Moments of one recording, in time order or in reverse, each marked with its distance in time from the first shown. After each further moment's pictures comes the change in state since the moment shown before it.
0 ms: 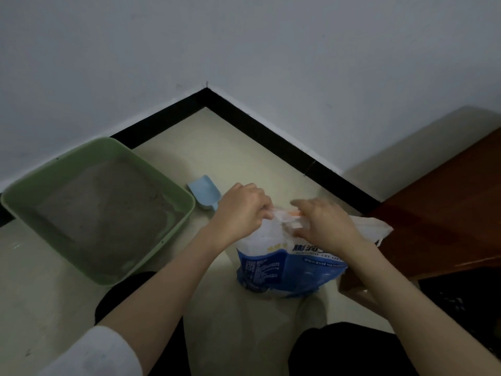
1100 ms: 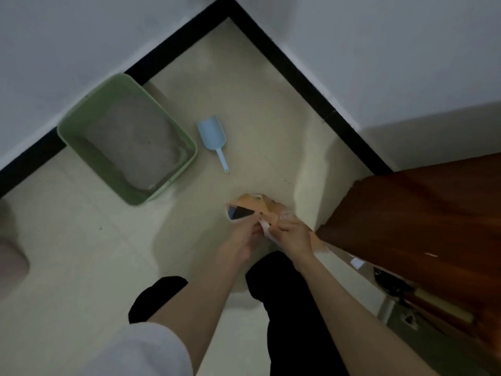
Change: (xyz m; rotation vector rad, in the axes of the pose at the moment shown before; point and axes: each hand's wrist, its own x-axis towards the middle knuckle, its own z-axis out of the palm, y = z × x) left_hand 0.042 0.150 0.011 -1.429 0.050 -1.798; right_hand -0.032 0.057 -0.012 1.045 -0.480 0.493
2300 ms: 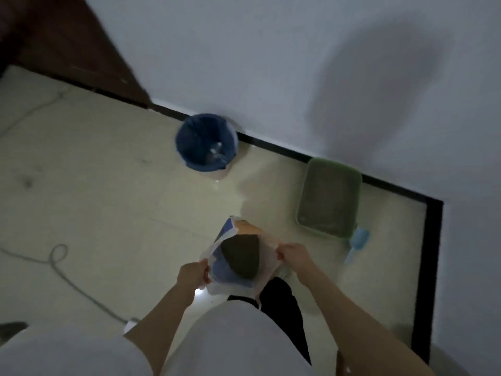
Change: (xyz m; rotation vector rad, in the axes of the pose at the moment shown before) left_hand -0.377 -0.172 -0.395 -0.648 0.614 0.071; right_hand -0.388 -0.226 0.234 -0.862 -0.505 -0.258
